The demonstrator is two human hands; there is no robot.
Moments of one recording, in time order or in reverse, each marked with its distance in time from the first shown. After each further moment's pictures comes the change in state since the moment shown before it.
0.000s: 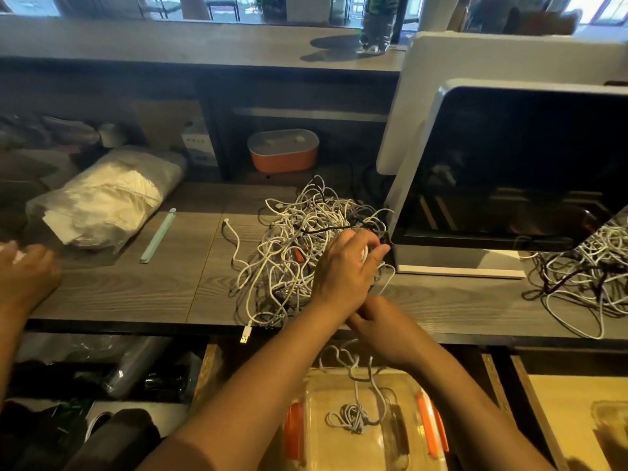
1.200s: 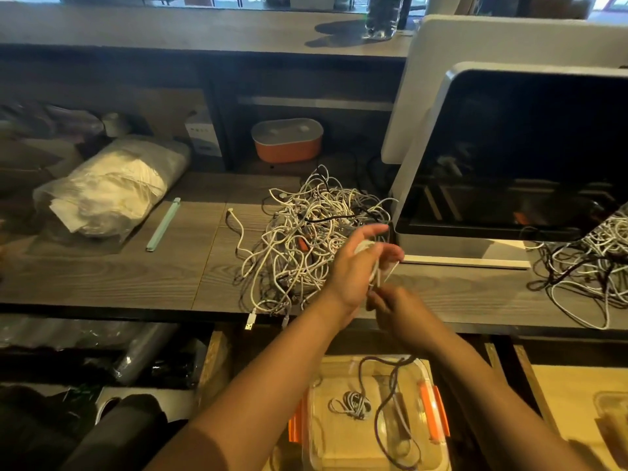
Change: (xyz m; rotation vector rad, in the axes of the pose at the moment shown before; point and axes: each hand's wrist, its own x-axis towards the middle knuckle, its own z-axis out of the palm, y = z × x) left_hand -0.014 0.022 -0.006 -0.996 -0.229 -0.530; right_hand 0.000 0.029 -0.007 -0.066 0.015 0.084
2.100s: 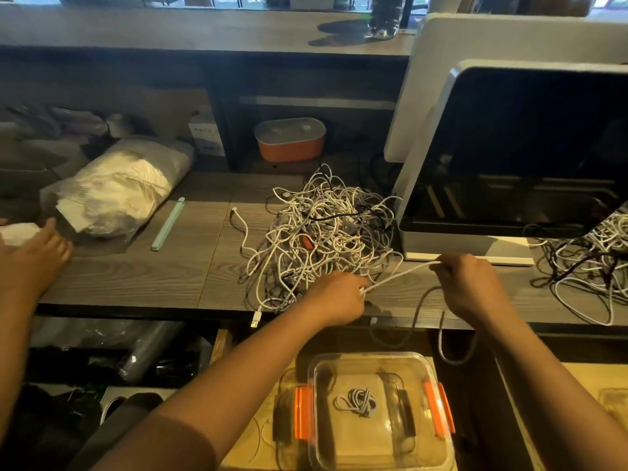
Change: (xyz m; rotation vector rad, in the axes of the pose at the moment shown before) left_hand 0.001 -0.017 -0.035 1.305 -0.236 -0.173; right_hand 0.003 0.029 -0.047 -0.309 0.386 0.244
